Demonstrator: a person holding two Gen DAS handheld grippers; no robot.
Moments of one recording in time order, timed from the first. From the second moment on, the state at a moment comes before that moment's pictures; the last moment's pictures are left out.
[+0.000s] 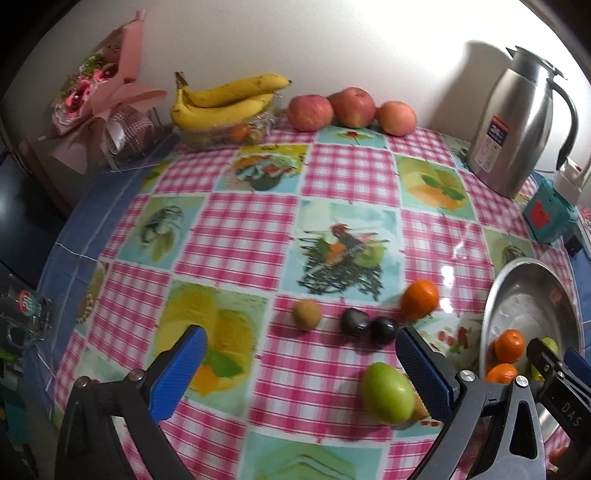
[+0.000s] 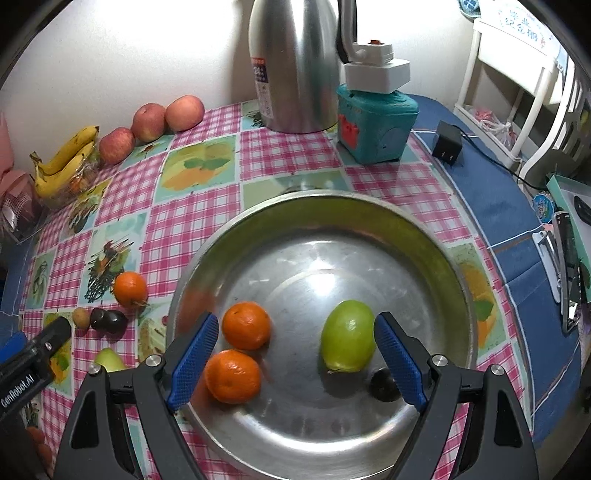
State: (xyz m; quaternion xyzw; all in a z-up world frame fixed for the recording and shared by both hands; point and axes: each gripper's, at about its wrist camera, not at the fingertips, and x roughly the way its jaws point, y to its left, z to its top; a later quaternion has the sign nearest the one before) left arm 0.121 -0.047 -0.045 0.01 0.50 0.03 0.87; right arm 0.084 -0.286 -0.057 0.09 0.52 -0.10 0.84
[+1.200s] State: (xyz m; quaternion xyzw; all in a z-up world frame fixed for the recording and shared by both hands) left arm 0.134 0.051 -0.049 -0.08 0.52 0.06 0.85; right arm 0.097 -0.170 -0.064 0.05 0.57 0.02 0.82
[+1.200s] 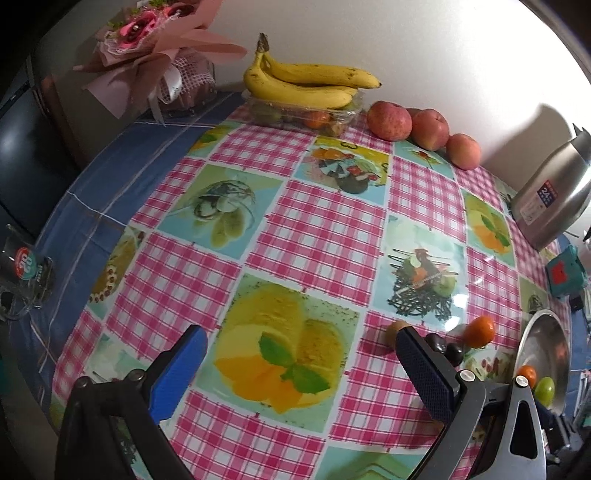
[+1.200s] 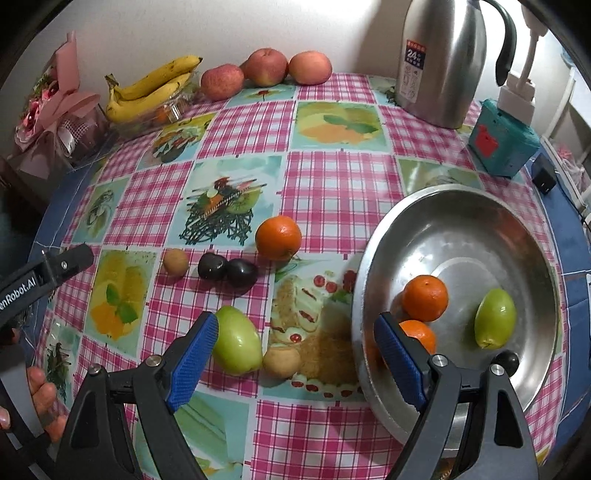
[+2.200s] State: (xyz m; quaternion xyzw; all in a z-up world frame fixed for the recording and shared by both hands) left arm 0.136 -0.043 -0.085 -0.07 0.61 -0.04 0.79; right arm 0.091 -0.242 -0.060 0.08 0.58 -0.09 0.81
